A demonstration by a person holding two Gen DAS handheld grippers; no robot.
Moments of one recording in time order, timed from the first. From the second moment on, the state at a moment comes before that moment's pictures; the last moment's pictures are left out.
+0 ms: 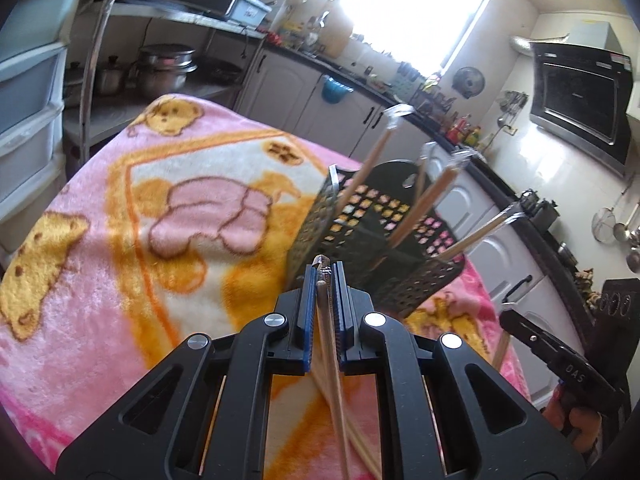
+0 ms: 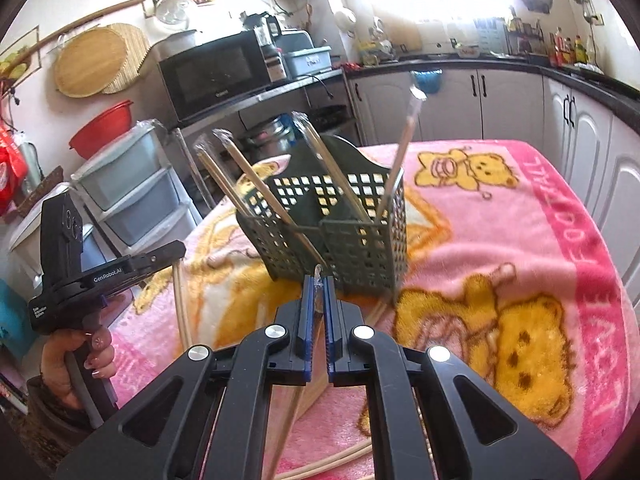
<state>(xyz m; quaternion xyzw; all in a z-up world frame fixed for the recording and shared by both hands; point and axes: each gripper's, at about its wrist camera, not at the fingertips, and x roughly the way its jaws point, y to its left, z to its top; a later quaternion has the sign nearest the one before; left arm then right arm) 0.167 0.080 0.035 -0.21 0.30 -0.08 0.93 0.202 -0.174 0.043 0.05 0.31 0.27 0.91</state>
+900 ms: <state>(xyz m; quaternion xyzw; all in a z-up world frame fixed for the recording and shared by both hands) 0.163 0.041 0.114 -0.17 0.21 -0.14 0.95 0.186 -0.176 0.103 0.04 0.22 0.28 0.93</state>
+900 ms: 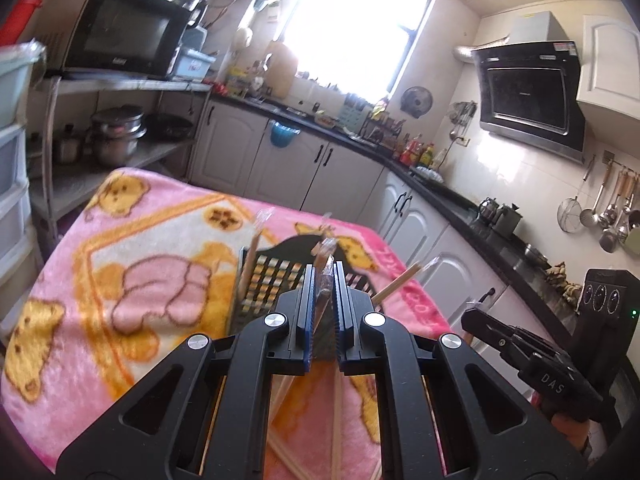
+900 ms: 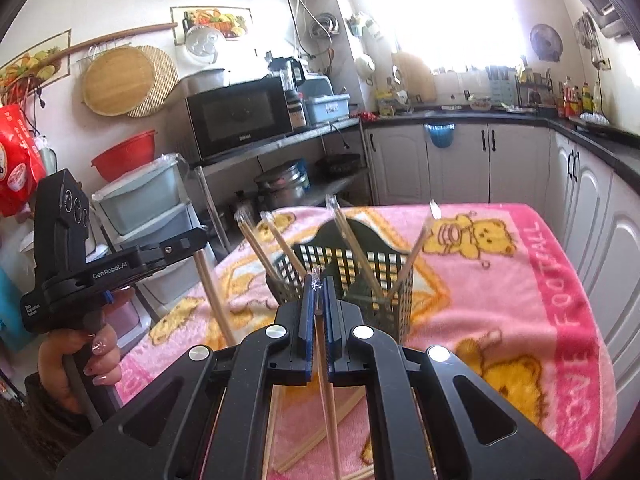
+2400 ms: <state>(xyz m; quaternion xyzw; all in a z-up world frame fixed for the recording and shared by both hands) 0.255 -0.001 0.193 -0.15 0.14 -0.15 0.97 0.282 -0.173 0.179 0.03 0.08 0.23 0.97</state>
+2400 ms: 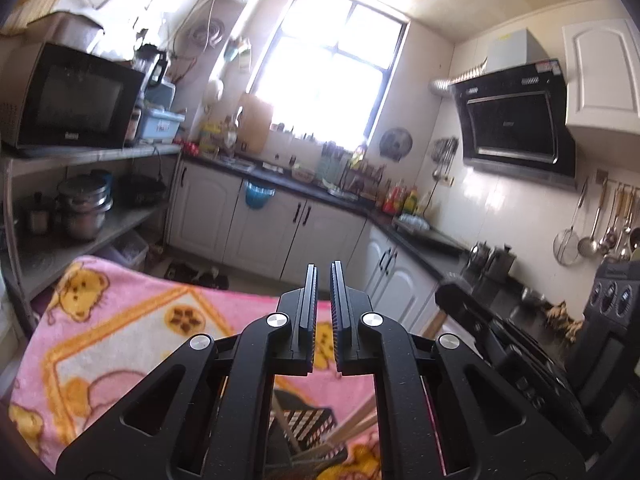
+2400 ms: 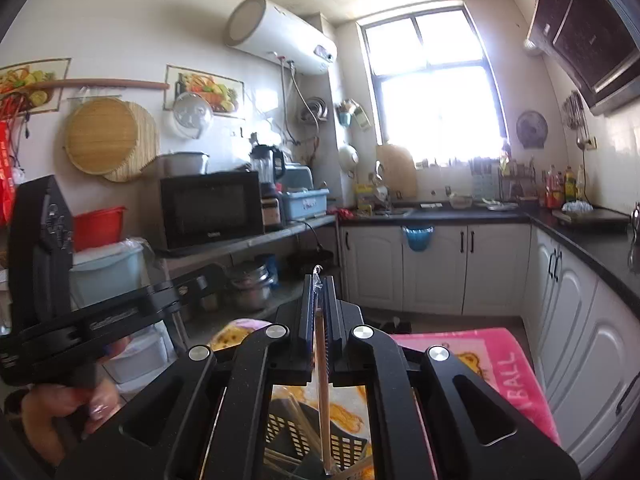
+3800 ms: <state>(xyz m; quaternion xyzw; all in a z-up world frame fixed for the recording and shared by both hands) 0.261 -0.040 0.101 -0.04 0.29 -0.18 0.94 0.288 -0.184 0.114 0.03 0.20 0.20 0.96</state>
